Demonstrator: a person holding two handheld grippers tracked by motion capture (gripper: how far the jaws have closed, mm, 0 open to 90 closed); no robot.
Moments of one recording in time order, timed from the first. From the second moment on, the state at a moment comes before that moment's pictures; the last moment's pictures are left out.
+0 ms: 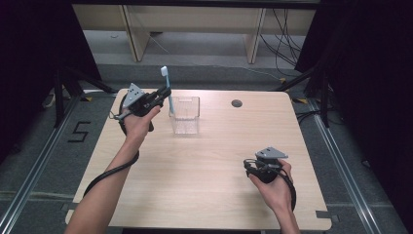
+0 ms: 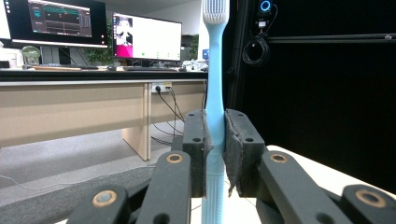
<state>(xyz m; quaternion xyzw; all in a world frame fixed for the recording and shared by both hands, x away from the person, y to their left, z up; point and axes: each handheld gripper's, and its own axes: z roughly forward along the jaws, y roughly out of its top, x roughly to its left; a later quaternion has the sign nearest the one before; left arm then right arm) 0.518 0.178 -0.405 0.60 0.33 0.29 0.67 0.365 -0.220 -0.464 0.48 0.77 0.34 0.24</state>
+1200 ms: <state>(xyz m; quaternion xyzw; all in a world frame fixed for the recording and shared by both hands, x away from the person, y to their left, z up) 0.522 0.176 -0.415 0.61 0.33 0.29 0.66 0.365 -0.220 -0.465 0.47 0.78 0.35 0.24</state>
